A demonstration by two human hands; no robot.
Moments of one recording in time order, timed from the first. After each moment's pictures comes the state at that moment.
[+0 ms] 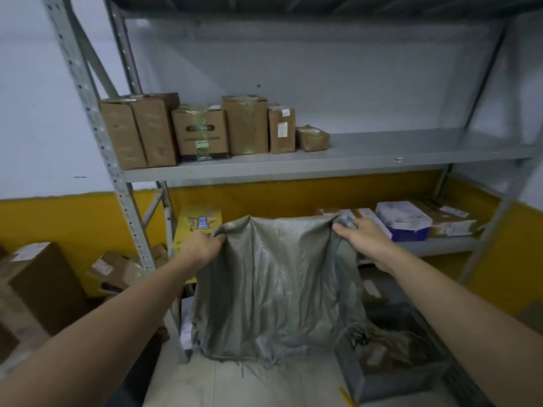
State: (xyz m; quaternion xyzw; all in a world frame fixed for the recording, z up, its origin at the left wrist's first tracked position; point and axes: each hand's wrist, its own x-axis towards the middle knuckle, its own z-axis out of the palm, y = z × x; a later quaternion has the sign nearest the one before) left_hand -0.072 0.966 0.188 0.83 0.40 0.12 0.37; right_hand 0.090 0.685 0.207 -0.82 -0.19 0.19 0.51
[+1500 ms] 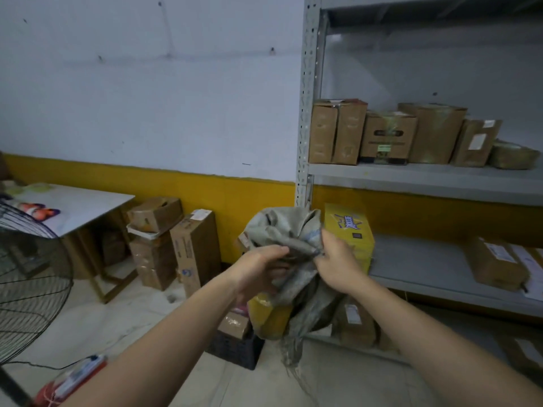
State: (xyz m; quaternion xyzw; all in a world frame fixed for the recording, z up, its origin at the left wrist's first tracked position) left_hand -0.415 1.127 0.190 0.60 0.32 0.14 0.72; right_hand -0.257 1.033 0.185 -0.77 -0.49 0.06 0.41
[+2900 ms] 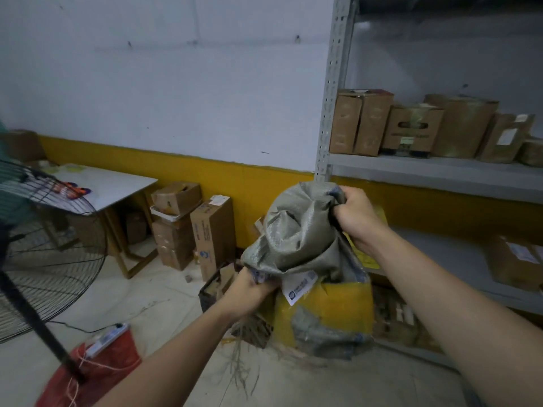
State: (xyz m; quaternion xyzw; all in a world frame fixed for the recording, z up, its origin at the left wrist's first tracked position) left_hand -0.492 1.103 0.137 0.75 0.24 0.27 0.55; right_hand -0.286 1.035 0.249 -0.65 -0.41 0.22 0.60
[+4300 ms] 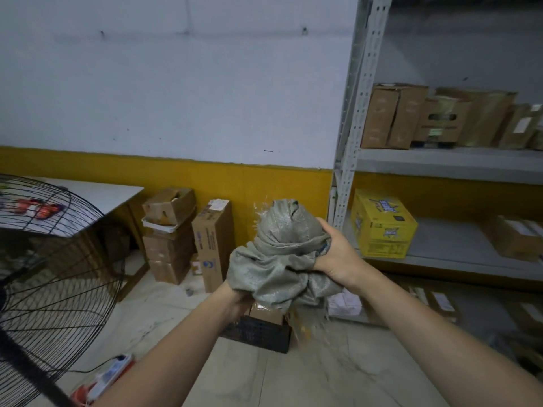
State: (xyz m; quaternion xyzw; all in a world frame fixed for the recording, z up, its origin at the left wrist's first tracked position) left_hand -0.648 1.300 0.132 0.40 0.33 0.23 0.83; right_hand -0.475 1.187 0.171 -0.64 -0.47 0.27 0.54
